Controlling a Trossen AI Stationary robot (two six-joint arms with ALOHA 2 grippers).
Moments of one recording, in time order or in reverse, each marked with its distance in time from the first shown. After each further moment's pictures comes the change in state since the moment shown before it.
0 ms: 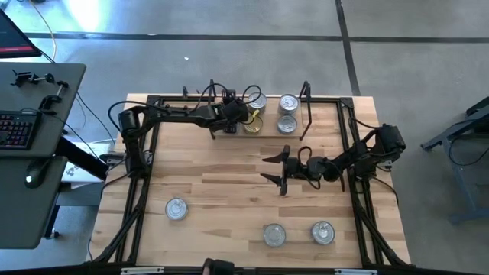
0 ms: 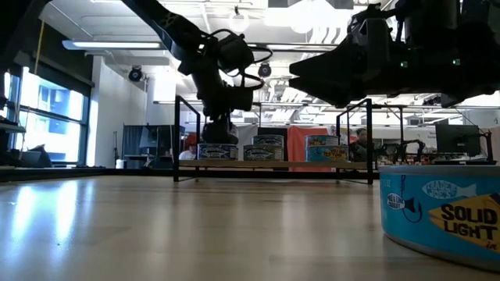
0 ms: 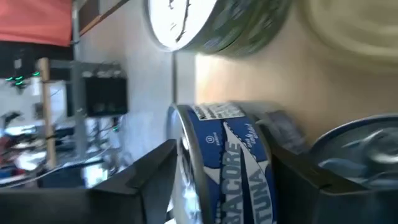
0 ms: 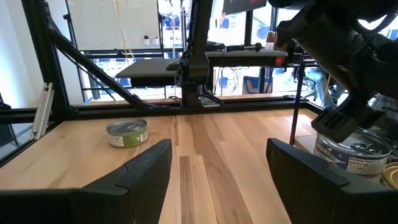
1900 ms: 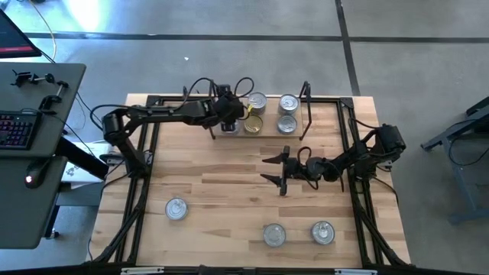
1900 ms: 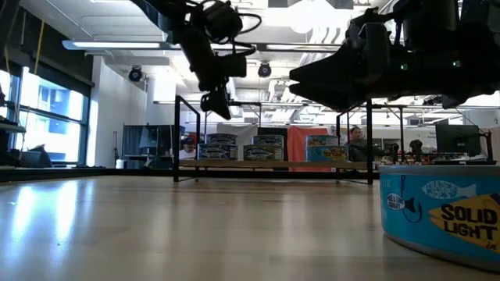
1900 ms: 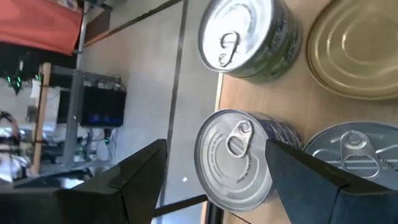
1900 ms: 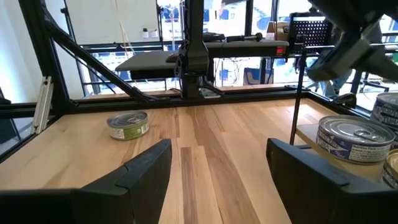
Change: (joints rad) left arm -0.019 -0.174 -0.001 -0.075 0.059 -0.076; right arm 0.001 0.001 0.000 -0.035 0.000 0.030
